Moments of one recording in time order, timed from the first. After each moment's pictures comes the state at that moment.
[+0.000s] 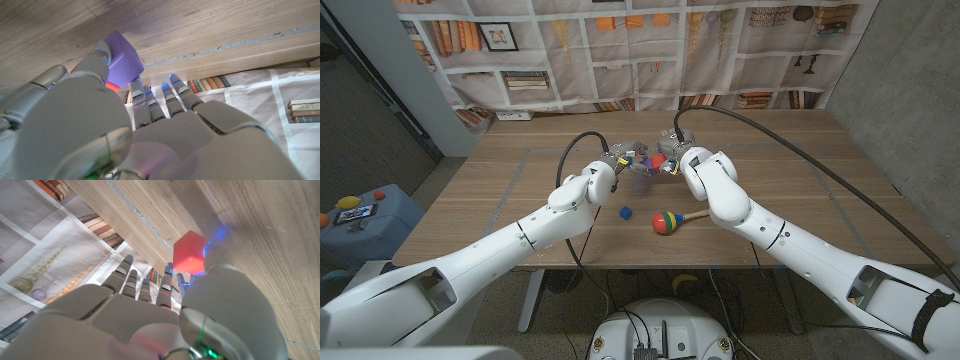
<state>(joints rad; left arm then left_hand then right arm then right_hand) 0.64 0.66 0.85 -1.90 0.57 0.61 -0.04 0.93 0.00 0.40 -0.17 0.23 0.82 0.00 0.22 0.21 0.31 -0.15 0.19 0.18 0.22 -0.04 0.18 0.17 0.25 0.00 0.20 0.17 -0.63 -0.48 -0.89 -1.92 -1.43 -0.48 0.71 0.90 -0.05 0.37 -0.16 0.18 0.23 -0.03 0.49 0.25 -0.01 0.10 0.20 0.25 -0.04 0.12 0.27 0.30 0.24 0.11 0.19 0.17</state>
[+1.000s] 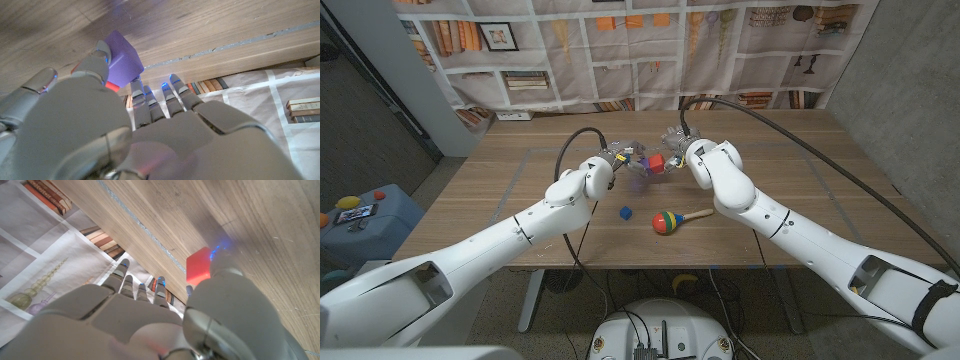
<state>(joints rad) 0.61 0.69 0.86 -1.92 0.58 0.64 -0.11 0.93 0.00 0.40 -0.17 0.23 0.82 0.00 0.22 0.21 0.31 -0.15 0.19 0.18 0.22 -0.04 0.18 0.17 0.25 0.00 0.20 0.17 -0.59 -0.51 -0.86 -1.91 -1.34 -0.46 0.78 0.82 -0.07 0.34 -0.13 0.20 0.02 0.00 0.38 0.25 -0.13 0.14 0.20 0.25 -0.13 0.18 0.22 0.30 0.15 0.14 0.18 0.17</state>
